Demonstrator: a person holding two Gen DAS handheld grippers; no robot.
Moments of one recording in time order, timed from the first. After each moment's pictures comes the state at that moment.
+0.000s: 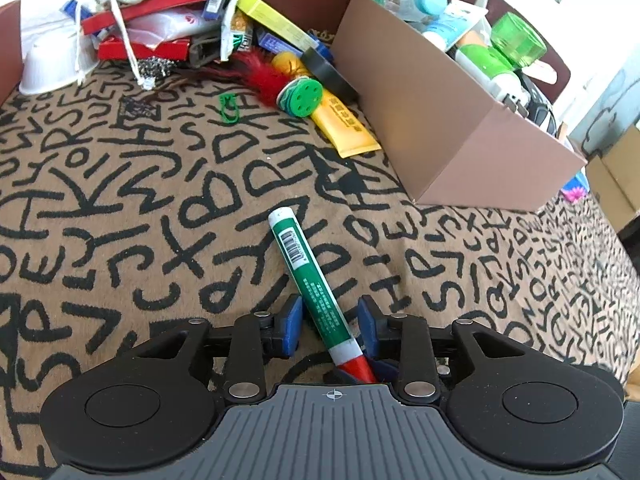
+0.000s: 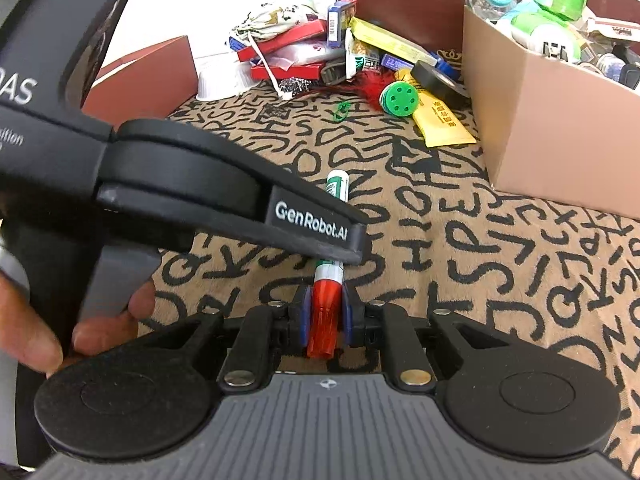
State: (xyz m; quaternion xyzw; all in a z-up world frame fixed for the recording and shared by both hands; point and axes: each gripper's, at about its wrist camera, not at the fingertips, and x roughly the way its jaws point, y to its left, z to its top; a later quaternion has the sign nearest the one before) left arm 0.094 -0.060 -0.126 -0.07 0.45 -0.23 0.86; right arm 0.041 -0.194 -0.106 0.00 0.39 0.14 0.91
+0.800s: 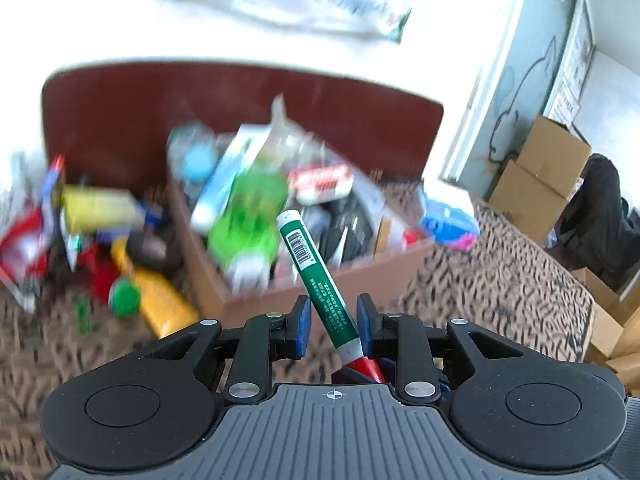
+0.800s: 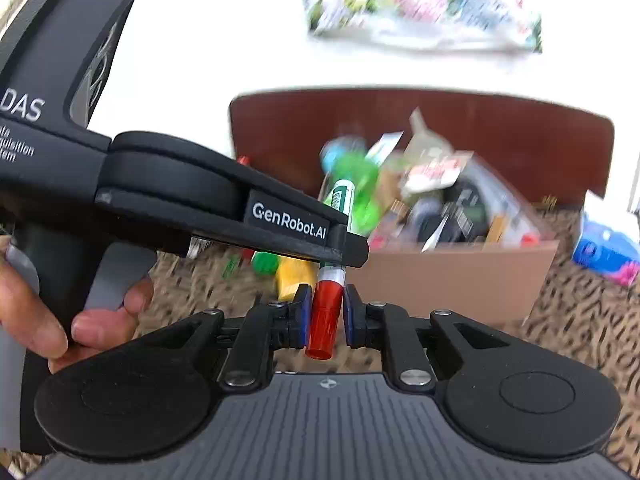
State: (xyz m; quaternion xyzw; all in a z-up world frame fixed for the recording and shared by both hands) left arm 0.084 -0.198 0.021 0.00 0.31 -0.34 0.89; right arm 0.005 -0.311 0.014 0.03 0.22 0.04 0.97
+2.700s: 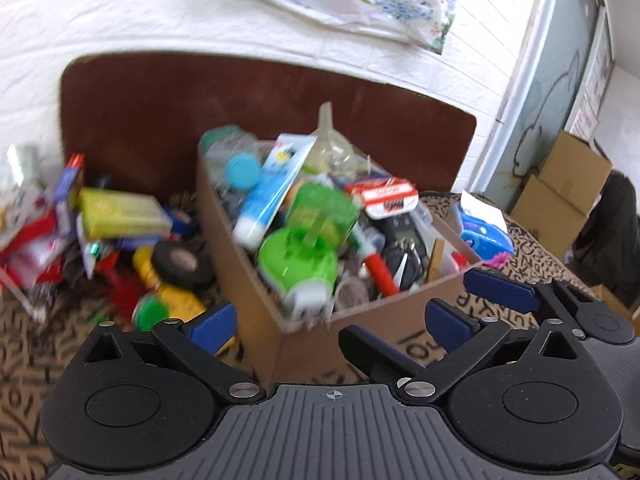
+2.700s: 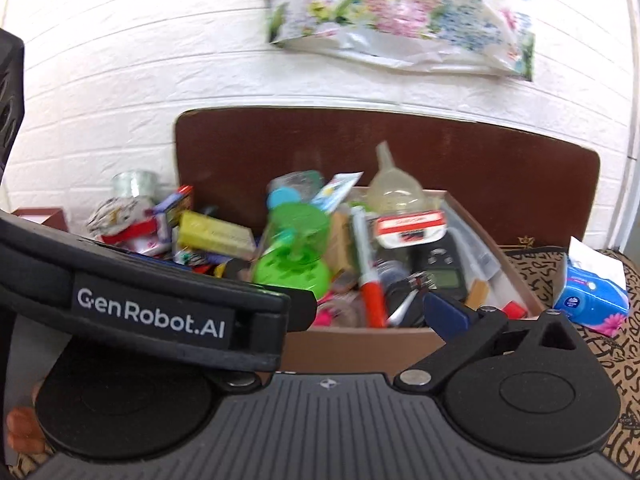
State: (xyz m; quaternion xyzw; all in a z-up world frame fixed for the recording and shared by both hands) left arm 0.119 -0.166 -0.006 -0.03 0.32 -0.32 0.89; right arm 0.063 -0.289 0.009 -0.01 0.21 0.00 0.98
